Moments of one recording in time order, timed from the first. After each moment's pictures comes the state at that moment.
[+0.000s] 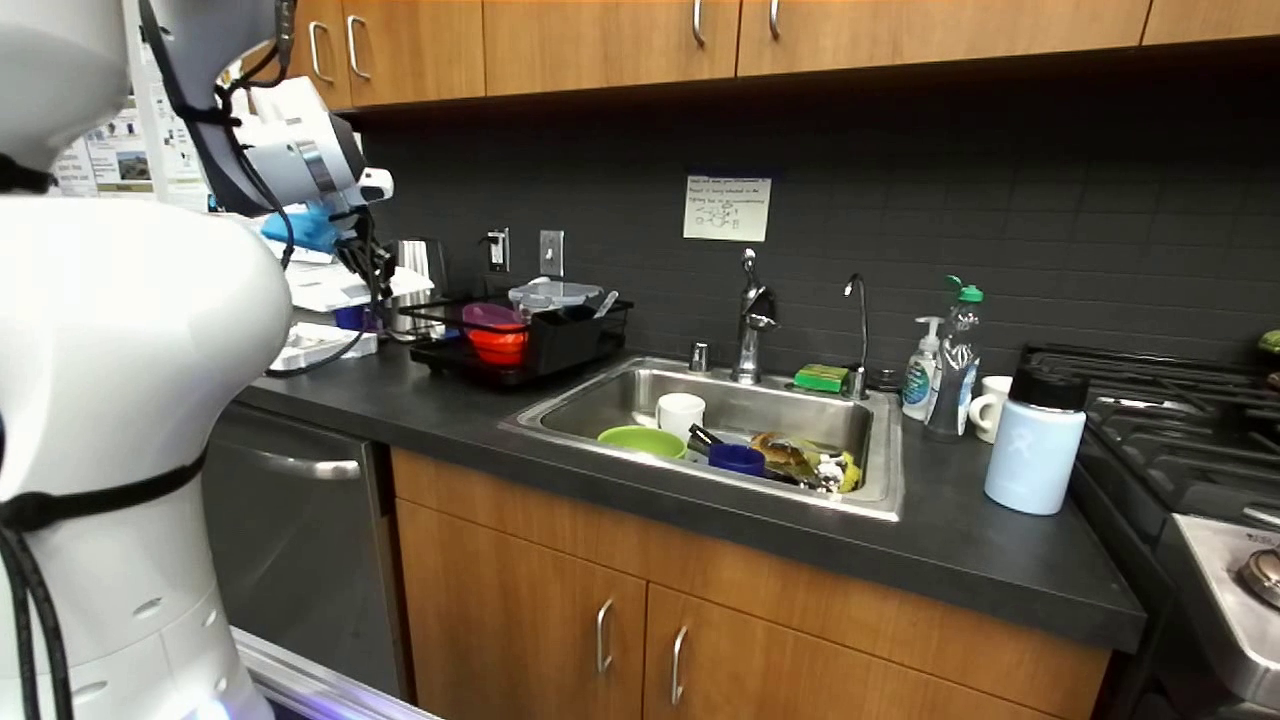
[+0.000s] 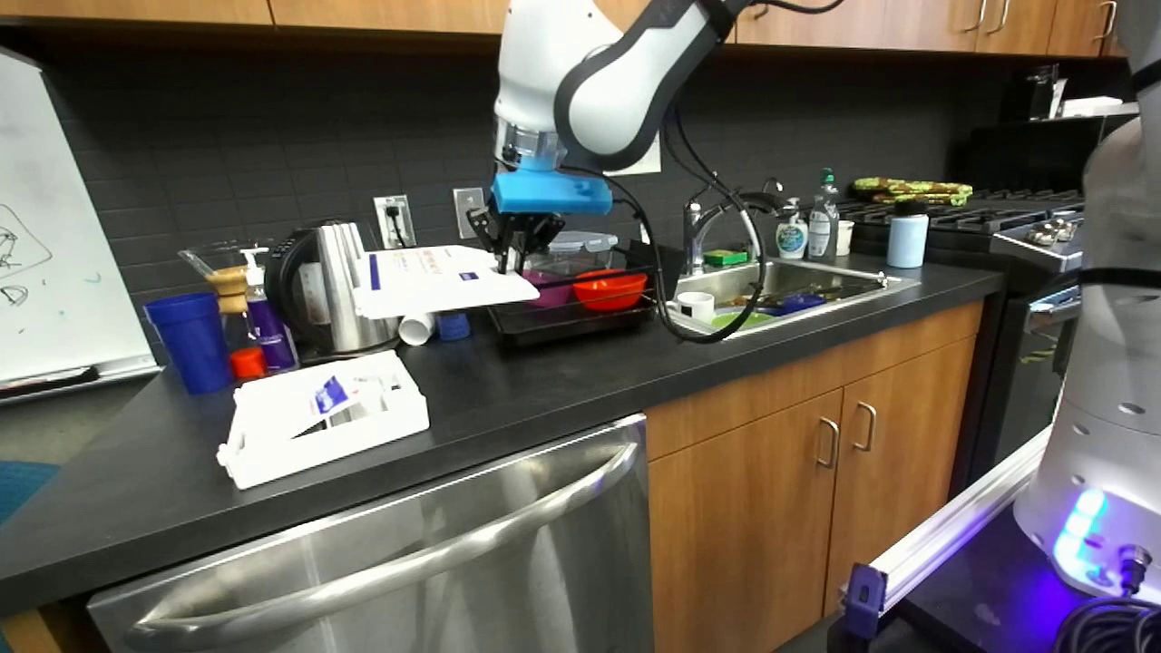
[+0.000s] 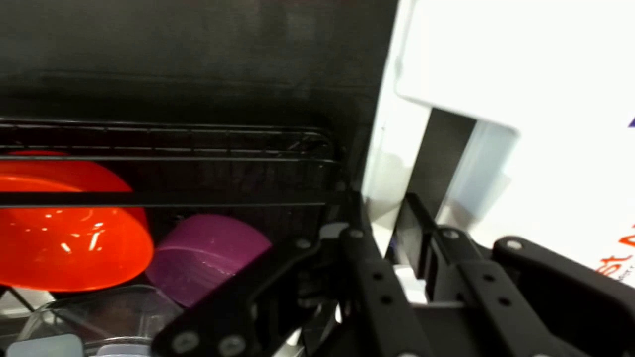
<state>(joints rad) 0.50 0.14 0.05 -2.10 -0.46 2.69 1.03</state>
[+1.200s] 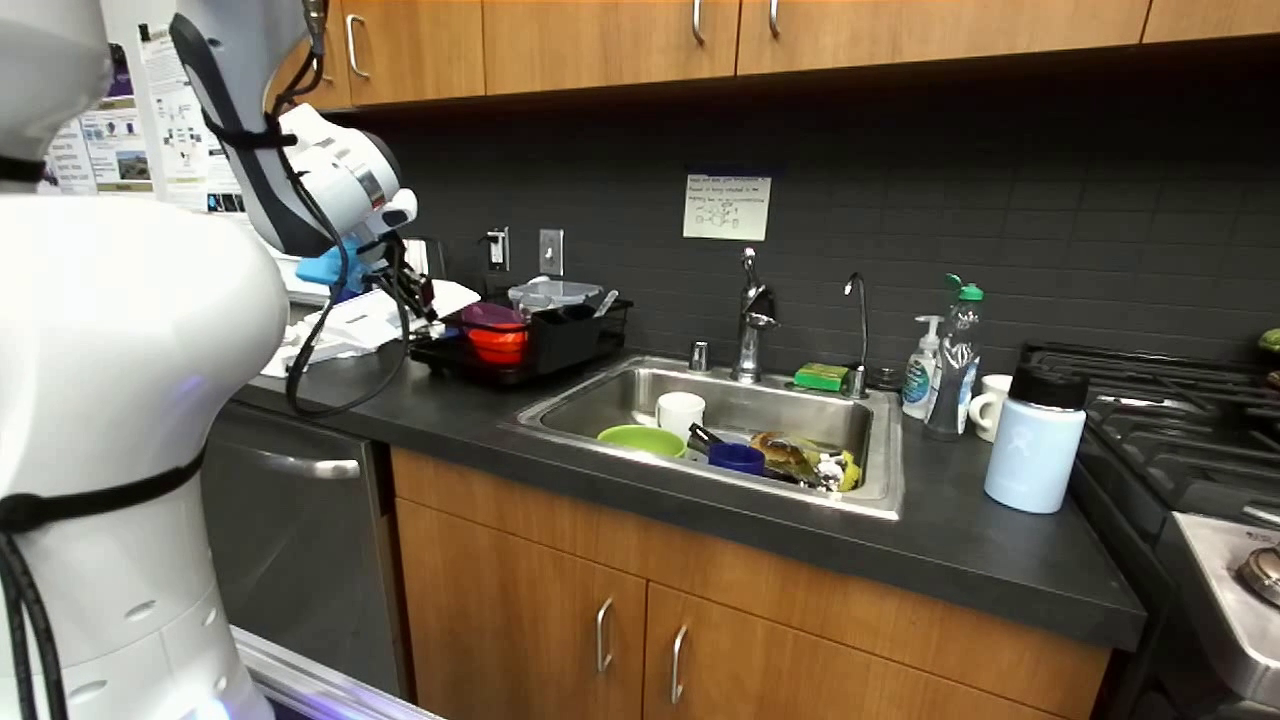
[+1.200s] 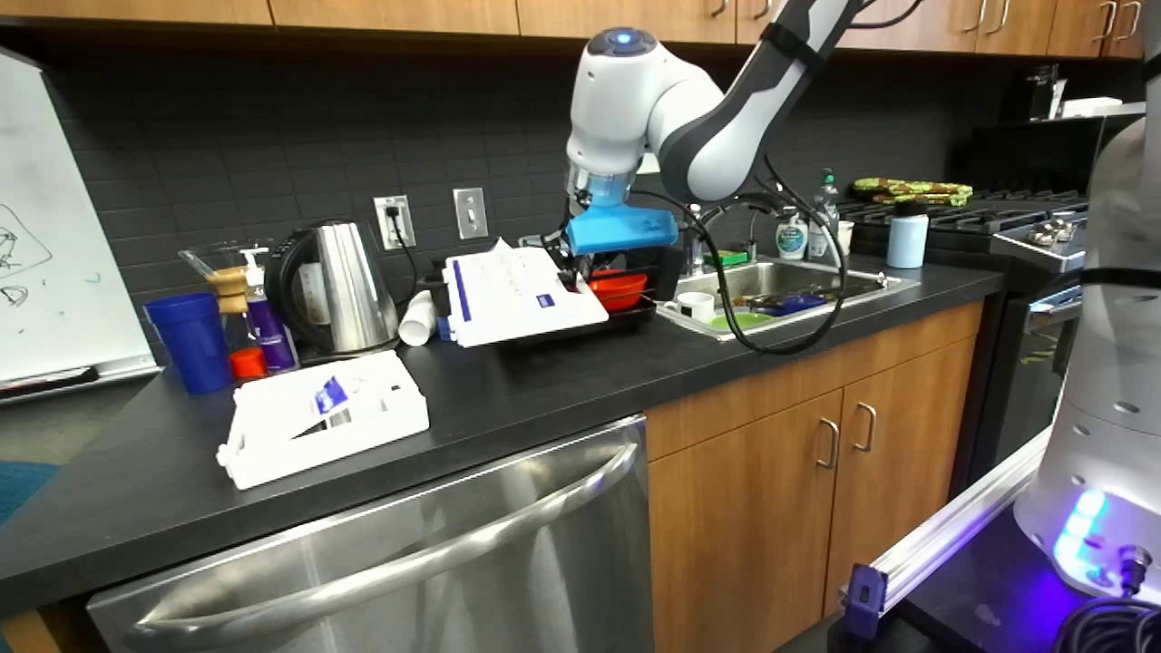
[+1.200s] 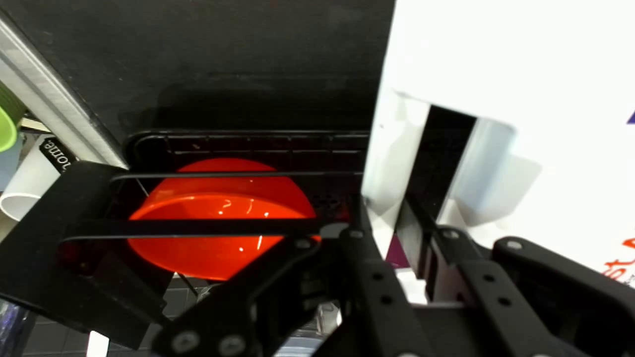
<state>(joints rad) 0.45 0.05 -0.03 -2.31 -0.96 2.75 1.46</state>
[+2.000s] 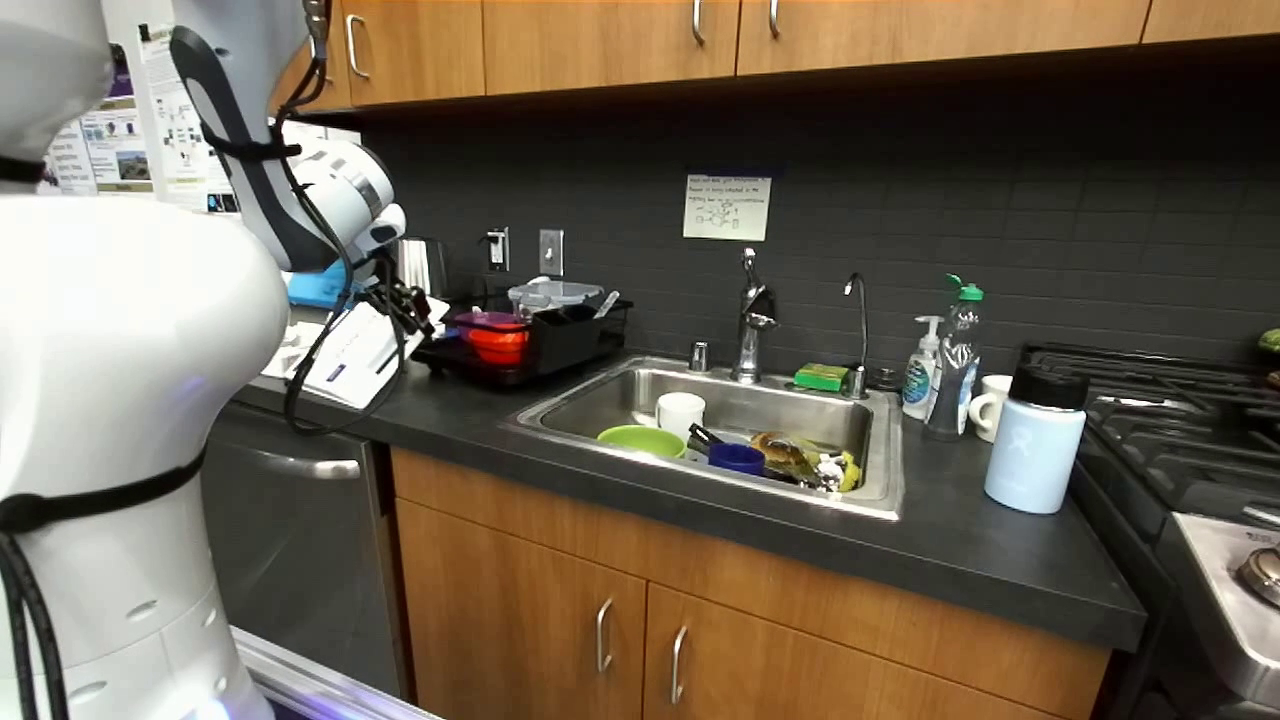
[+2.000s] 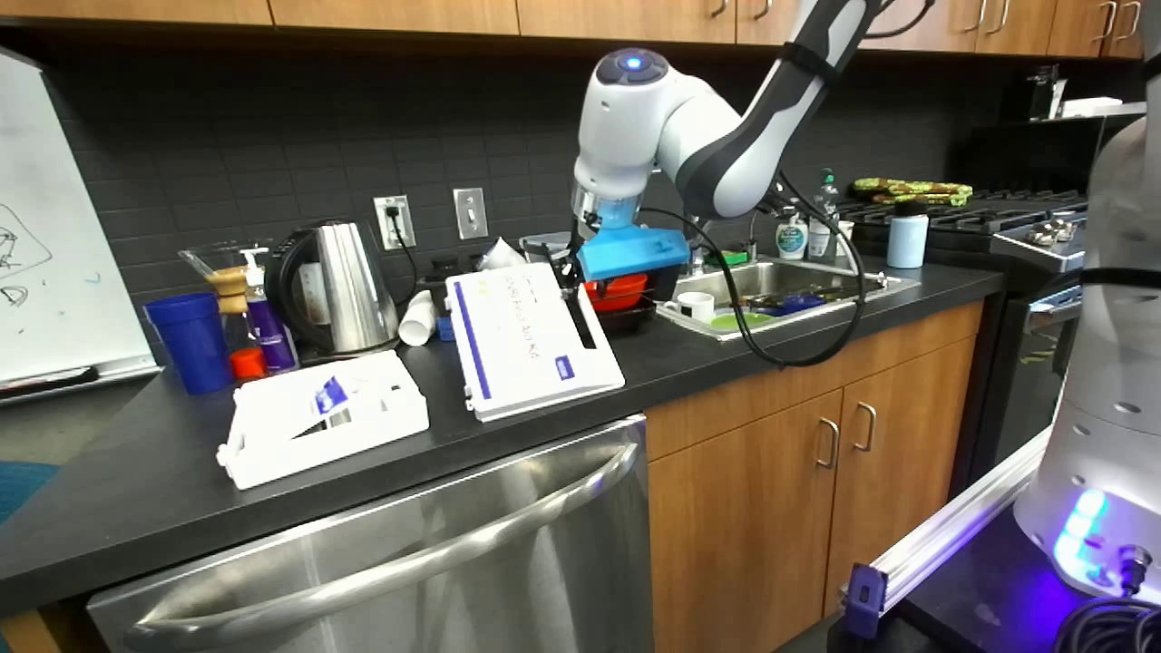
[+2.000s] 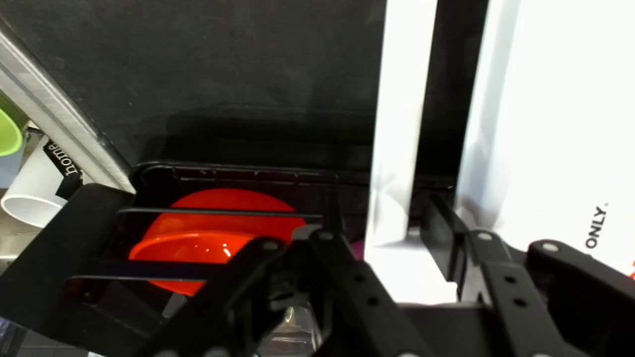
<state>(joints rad) 0.46 0.05 -0.02 -2.35 -1.12 2.75 1.58</state>
